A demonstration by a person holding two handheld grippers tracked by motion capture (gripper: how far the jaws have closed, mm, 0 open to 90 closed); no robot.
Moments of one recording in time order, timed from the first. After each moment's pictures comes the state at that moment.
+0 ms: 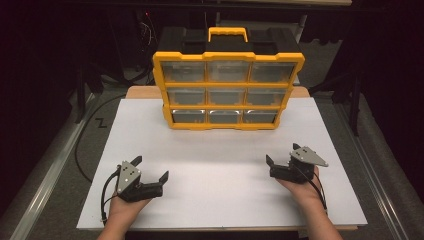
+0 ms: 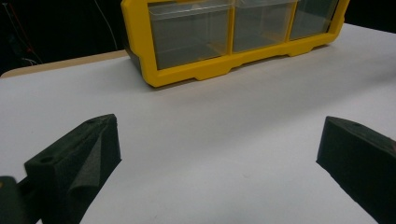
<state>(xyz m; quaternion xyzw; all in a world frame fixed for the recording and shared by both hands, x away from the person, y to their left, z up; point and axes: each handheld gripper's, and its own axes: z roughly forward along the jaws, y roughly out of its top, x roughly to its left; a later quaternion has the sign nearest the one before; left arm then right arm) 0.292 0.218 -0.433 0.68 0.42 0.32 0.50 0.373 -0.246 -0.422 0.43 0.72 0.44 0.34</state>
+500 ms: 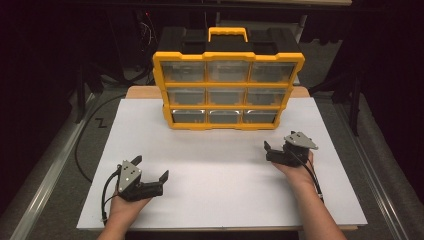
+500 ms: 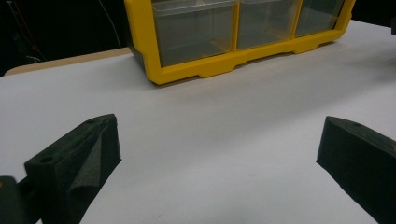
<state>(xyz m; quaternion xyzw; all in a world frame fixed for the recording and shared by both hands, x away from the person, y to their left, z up) 0.293 0.218 -0.435 0.68 0.43 0.32 0.49 0.418 -0.242 -0.425 0.44 0.71 0.42 0.36</state>
